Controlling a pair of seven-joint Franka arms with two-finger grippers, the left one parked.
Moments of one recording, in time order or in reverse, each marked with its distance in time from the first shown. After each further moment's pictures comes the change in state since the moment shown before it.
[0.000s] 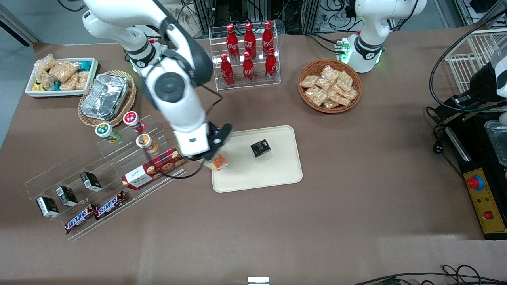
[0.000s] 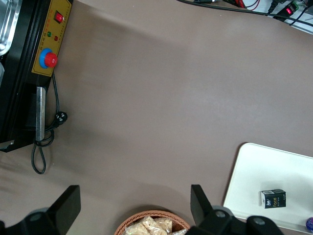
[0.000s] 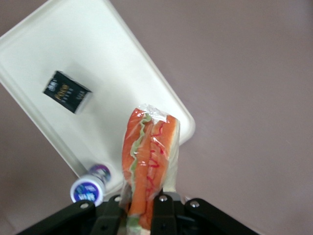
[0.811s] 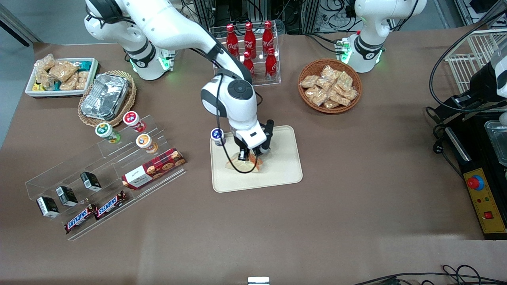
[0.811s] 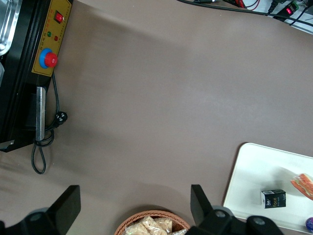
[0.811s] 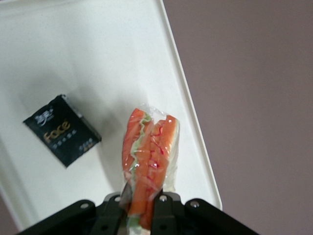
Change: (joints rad) arm 0.160 0.252 -0.011 -0.002 -0.209 0.343 -0.001
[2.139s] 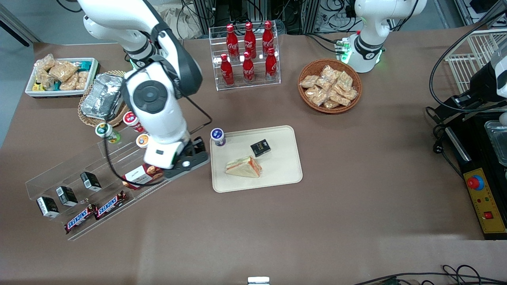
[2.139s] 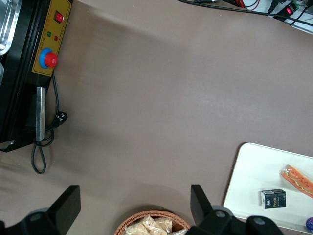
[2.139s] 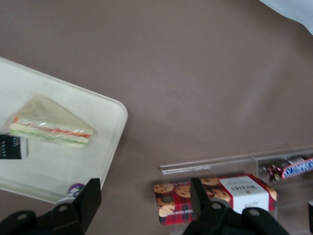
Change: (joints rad) arm -0.108 -0.262 -0.234 0.107 0.197 -0.490 0.460
